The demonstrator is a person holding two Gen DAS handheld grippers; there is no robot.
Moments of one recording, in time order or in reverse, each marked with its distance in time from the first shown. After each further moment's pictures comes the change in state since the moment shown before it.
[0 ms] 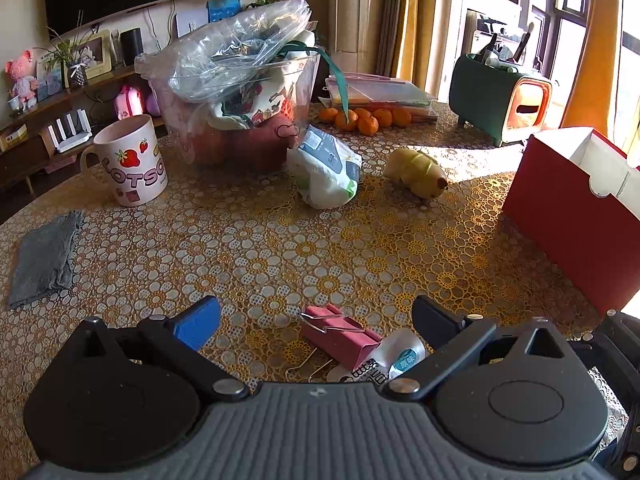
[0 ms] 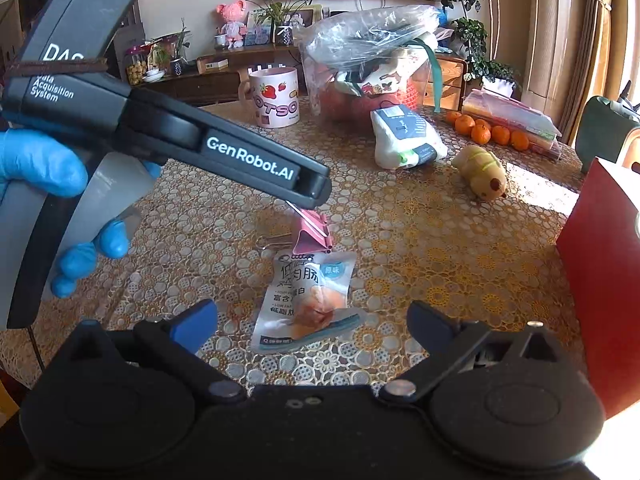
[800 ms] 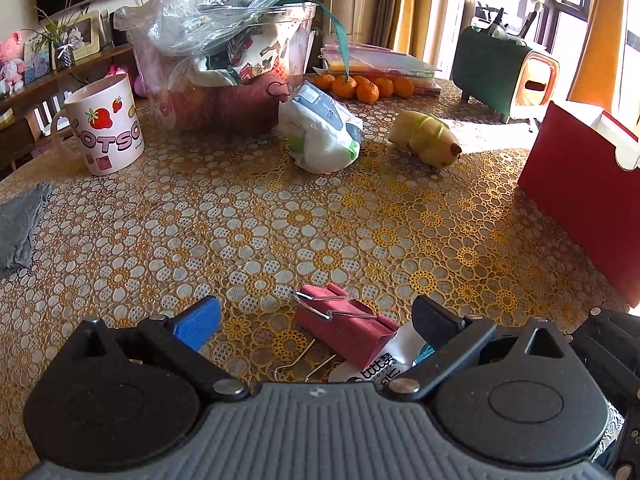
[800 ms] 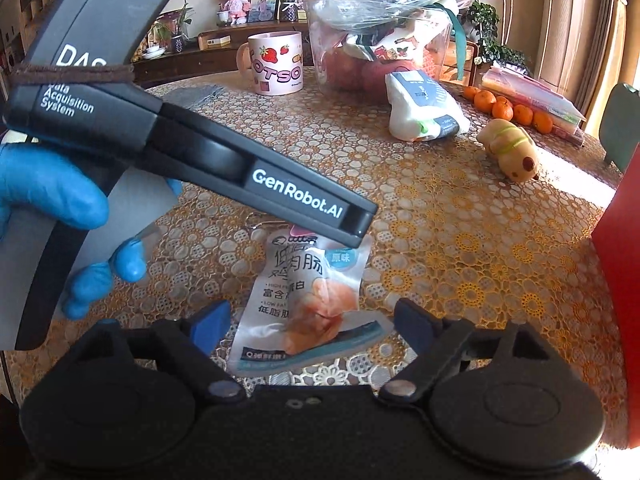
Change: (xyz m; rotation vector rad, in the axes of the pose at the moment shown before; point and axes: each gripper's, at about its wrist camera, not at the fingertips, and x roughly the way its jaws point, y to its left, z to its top) left arm 0.045 0.005 -0.017 -0.013 0.037 -0.036; right arm 0.048 0.003 -0.004 -0.021 0.057 -0.008
